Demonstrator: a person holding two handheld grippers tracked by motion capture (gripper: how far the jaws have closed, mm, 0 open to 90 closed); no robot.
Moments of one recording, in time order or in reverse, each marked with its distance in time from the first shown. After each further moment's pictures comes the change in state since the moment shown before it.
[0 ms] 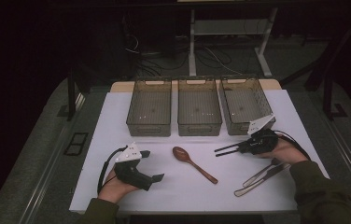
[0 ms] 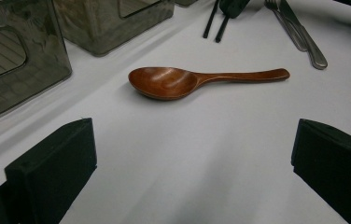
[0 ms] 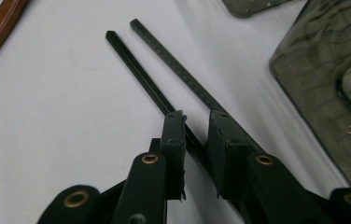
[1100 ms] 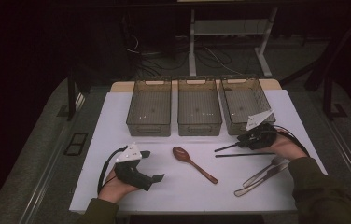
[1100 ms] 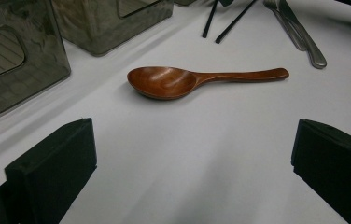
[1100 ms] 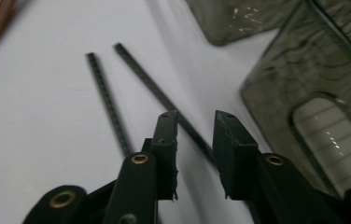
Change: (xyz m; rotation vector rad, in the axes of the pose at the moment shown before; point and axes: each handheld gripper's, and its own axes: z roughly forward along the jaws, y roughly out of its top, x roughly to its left) left arm 0.000 0.000 0.000 0.001 -0.001 0.002; right arm -0.004 0.017 -0.006 -0.009 -0.068 -0.023
